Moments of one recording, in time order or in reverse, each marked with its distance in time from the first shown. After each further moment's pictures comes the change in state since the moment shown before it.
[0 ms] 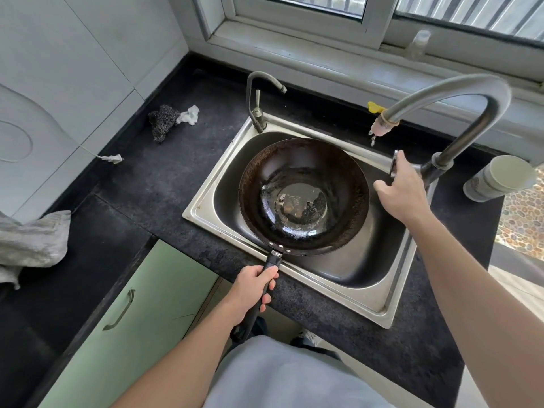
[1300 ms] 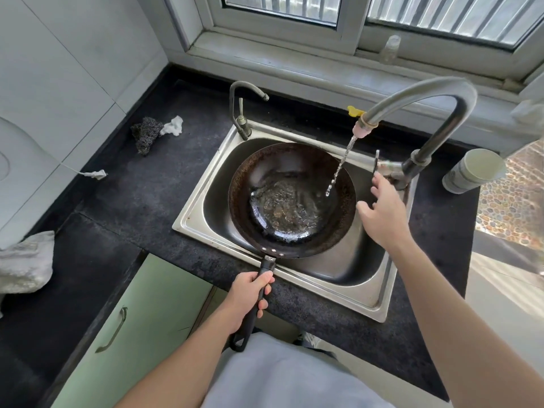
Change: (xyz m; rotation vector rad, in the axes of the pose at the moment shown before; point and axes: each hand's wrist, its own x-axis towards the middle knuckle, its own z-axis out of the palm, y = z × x) left_hand -0.002 0.004 -0.001 -0.025 -0.036 -0.034; right_hand -0.044 0.013 0.018 0.145 0.052 0.008
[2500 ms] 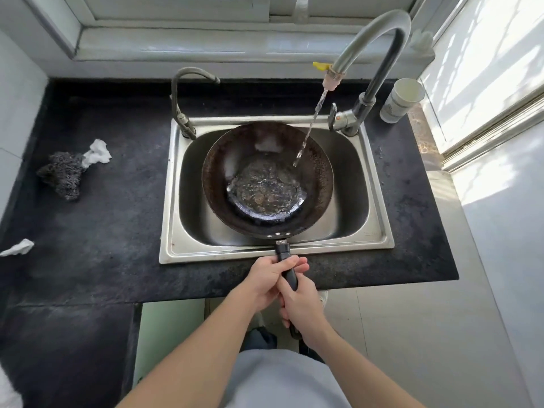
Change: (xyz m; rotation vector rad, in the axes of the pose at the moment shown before) left_hand 0.032 0.024 -0.043 0.025 -0.550 -0.200; right_hand -0.201 -0.085 0.212 0.699 0.050 0.628
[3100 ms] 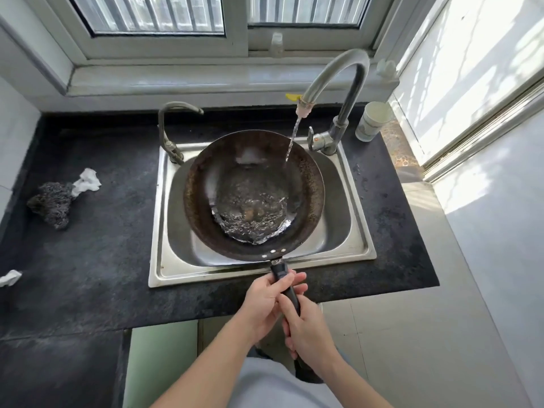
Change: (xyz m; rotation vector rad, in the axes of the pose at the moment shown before) left_hand -0.028 -0.005 0.026 -0.113 -0.045 0.104; right_hand -0.027 -0.001 -0.030 -0.097 0.002 -0.095
